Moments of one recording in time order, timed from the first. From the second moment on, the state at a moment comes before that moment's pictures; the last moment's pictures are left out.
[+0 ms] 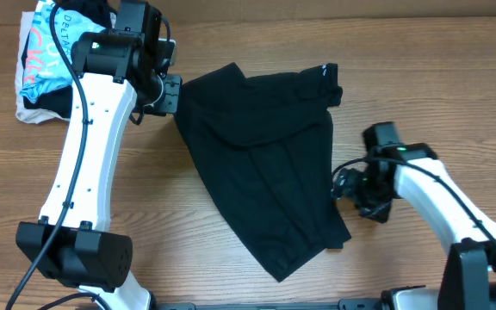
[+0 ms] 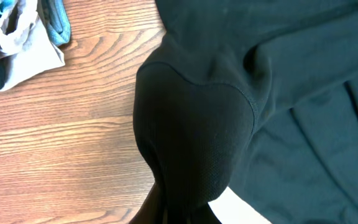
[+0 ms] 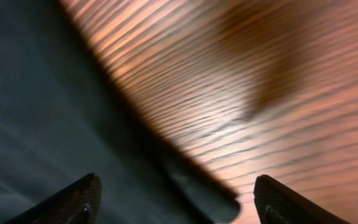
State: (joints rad) left arm -0.16 1.82 1.95 -1.40 -0.01 -0.04; right arm 0.16 1.54 0.89 -0.94 -0.19 0.59
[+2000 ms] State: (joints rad) left arm -0.34 2.04 1.94 -1.27 0.12 -0.08; right arm -0.40 1.55 1.36 -0.95 -0.26 0.42
